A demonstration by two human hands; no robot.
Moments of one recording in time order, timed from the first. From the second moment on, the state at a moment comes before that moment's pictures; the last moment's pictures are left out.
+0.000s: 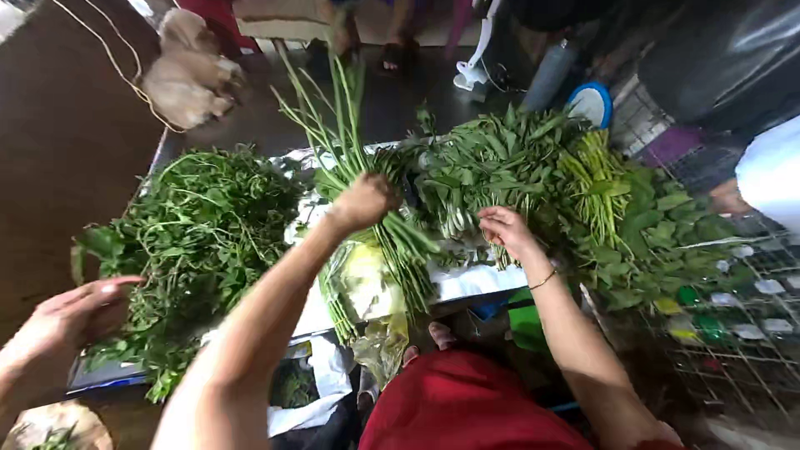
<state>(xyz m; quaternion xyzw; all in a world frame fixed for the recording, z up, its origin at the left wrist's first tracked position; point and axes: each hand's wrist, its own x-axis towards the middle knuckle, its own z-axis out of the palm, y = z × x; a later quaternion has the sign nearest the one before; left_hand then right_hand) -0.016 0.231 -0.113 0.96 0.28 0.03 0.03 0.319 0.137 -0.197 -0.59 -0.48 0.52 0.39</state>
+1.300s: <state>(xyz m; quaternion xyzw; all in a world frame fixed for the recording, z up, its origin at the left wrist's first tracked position) 0.088 0.152 -0.234 0.74 0.56 0.17 0.34 0.306 0.124 -0.222 -0.66 -0.69 0.29 0.08</state>
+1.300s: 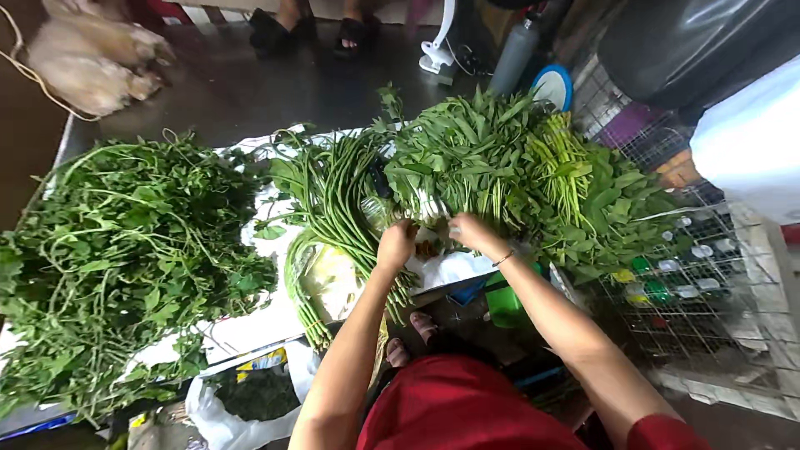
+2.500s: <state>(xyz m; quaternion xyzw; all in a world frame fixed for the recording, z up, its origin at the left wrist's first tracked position) 0.023 0.029 -0.214 0.09 0.52 0.49 0.69 0.287 0.140 -0.266 -0.67 -0.70 0.24 0.06</state>
